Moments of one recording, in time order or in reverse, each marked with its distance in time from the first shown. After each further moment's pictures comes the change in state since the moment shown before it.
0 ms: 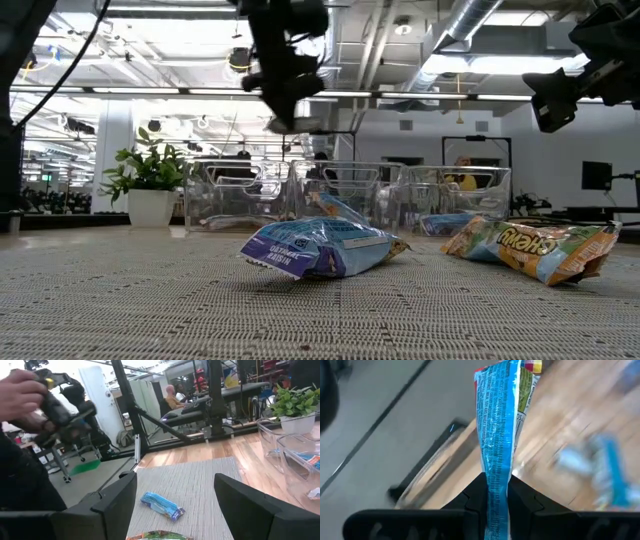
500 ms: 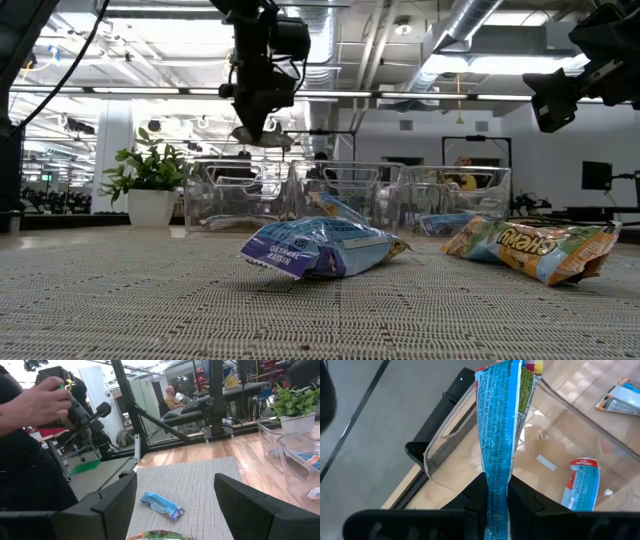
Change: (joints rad) left arm 0.115 0.002 -0.005 -0.202 0.071 0.039; right arm 0.000 0.000 0.000 -0.002 0.000 0.000
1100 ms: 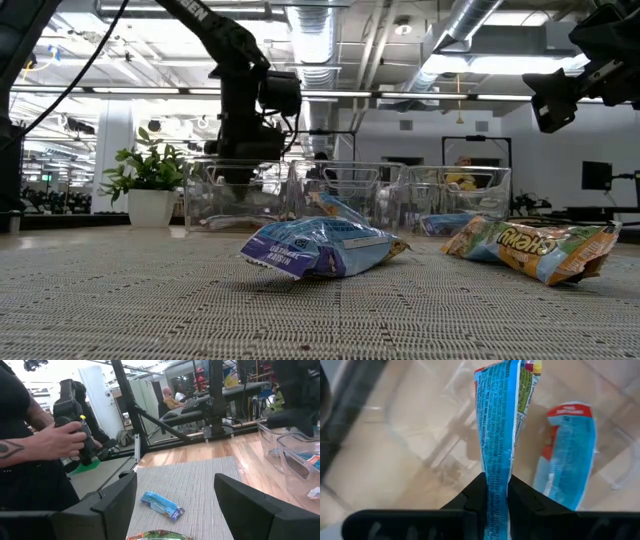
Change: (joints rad) left arm -0.020 0.007 -0.395 0.288 0.195 -0.032; right arm 0.000 0.000 0.000 -0.001 0.000 0.000
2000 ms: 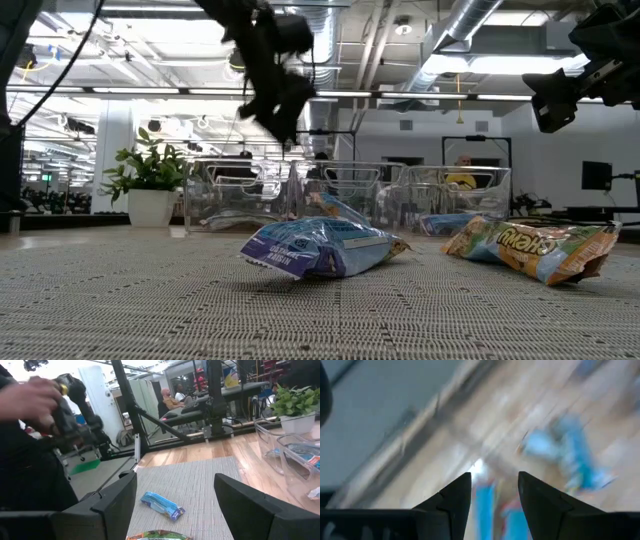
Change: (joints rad) left arm -0.036 -0.080 0.198 0.138 0.010 0.006; right arm 0.000 0.000 0.000 0.000 0.000 0.000
